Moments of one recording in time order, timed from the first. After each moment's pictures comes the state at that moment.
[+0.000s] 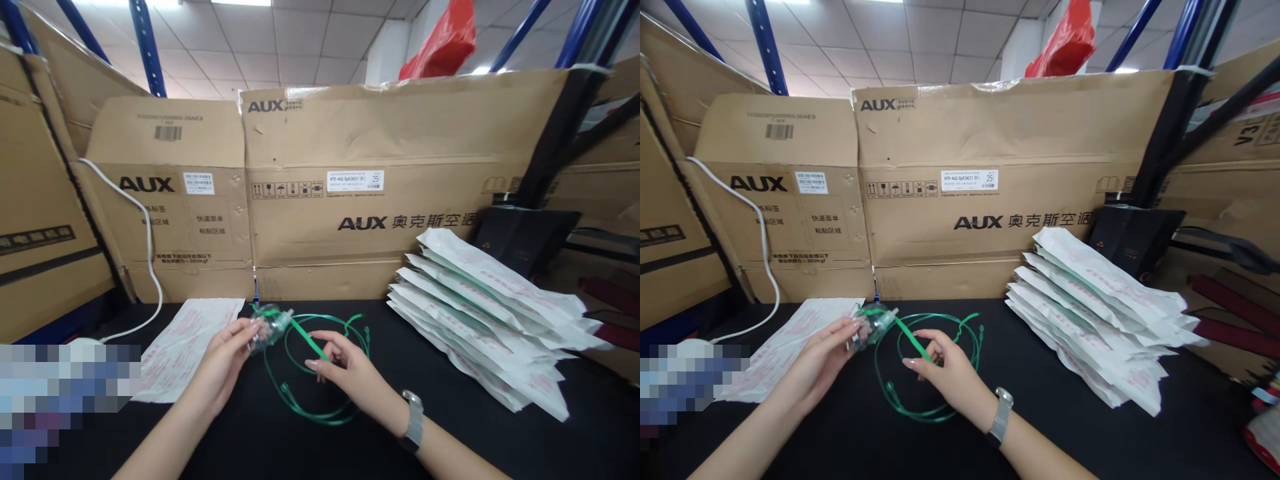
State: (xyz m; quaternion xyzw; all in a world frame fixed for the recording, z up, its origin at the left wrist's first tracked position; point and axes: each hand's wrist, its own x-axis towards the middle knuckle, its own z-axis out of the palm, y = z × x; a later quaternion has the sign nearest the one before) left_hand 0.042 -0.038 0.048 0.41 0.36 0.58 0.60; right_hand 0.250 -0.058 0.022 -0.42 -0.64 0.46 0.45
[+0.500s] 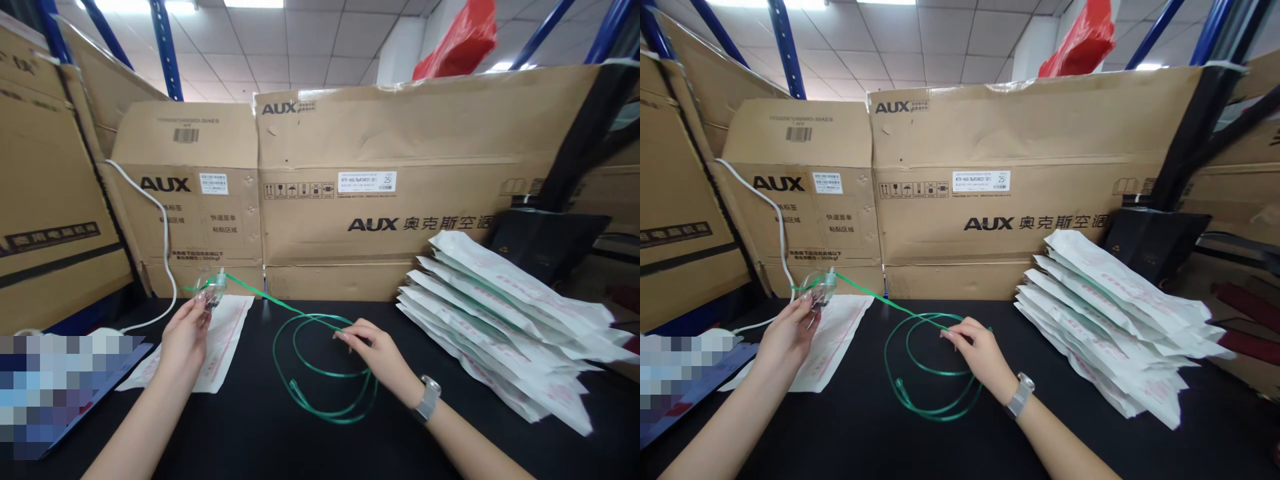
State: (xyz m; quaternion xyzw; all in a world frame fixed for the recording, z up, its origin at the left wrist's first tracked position) left_hand -0.023 0.005 0.047 0.22 0.38 0.80 0.40; right_hand 0.283 -0.037 0.032 -0.47 -0.70 0.27 0.46
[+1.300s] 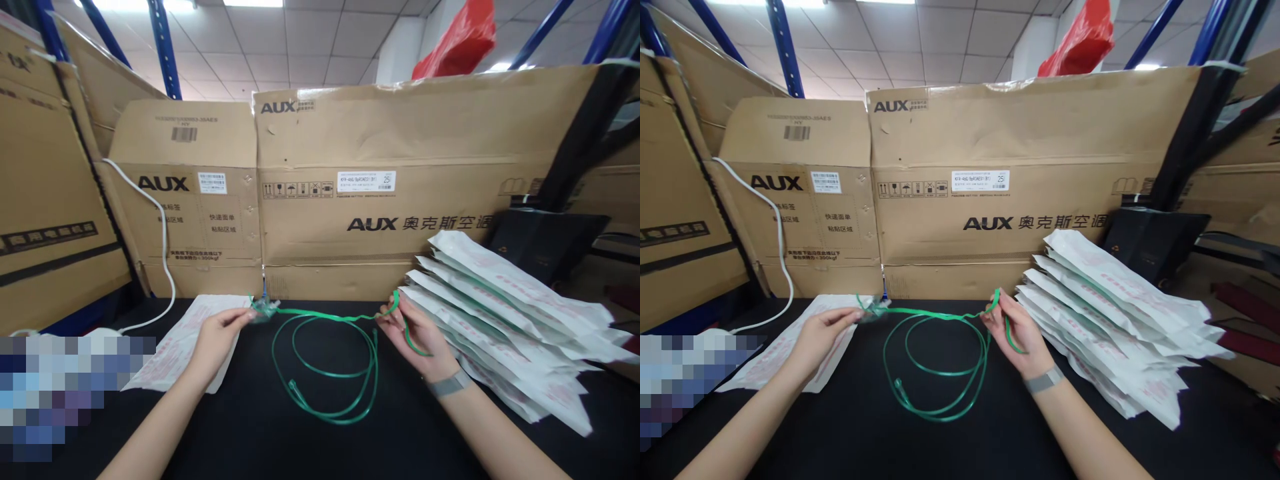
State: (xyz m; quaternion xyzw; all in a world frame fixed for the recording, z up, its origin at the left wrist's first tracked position) left_hand 0.008 -0.004 0.038 0.46 0.44 0.64 0.44; right_hand 0.323 -0.025 0.057 -0.27 -0.43 0.54 0.67
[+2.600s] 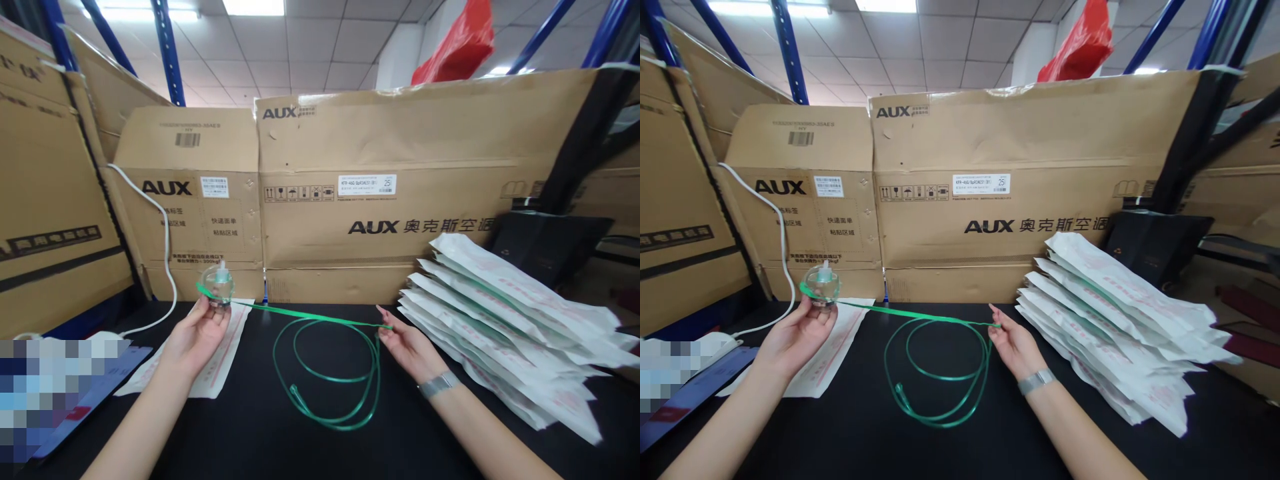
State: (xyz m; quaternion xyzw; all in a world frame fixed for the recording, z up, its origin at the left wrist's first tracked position) left_hand -0.020 -0.006 0.065 0.14 0.19 0.73 0.64; right_hand 0.333 -0.001 0.024 -0.32 -0.19 0.63 0.68
